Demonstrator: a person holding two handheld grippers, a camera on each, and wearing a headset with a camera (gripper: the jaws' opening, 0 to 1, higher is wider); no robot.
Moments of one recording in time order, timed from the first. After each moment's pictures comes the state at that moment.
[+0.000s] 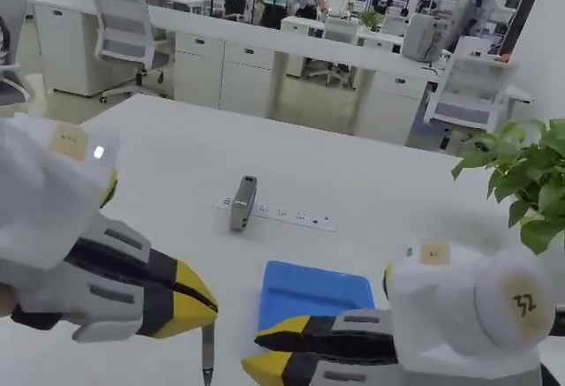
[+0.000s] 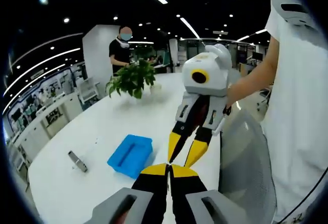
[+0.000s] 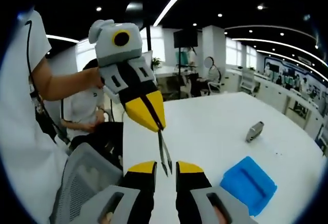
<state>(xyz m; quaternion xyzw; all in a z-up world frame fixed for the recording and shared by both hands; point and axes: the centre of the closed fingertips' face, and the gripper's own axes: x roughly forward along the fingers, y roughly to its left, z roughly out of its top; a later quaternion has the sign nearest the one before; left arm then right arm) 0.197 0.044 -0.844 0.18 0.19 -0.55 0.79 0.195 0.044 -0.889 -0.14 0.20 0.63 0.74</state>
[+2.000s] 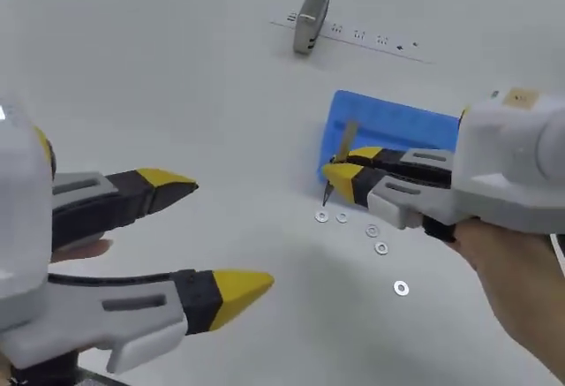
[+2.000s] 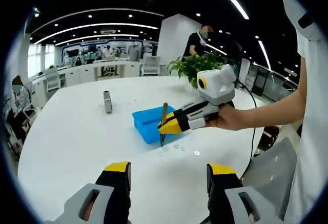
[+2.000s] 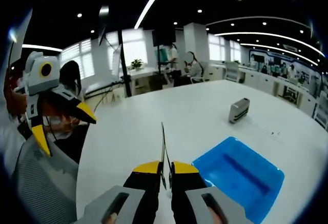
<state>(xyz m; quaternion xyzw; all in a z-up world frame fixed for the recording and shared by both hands) 0.199 0.067 -0.943 0.01 0.26 -0.28 0.92 0.308 0.035 -0.990 -0.10 0.22 0.57 0.79</state>
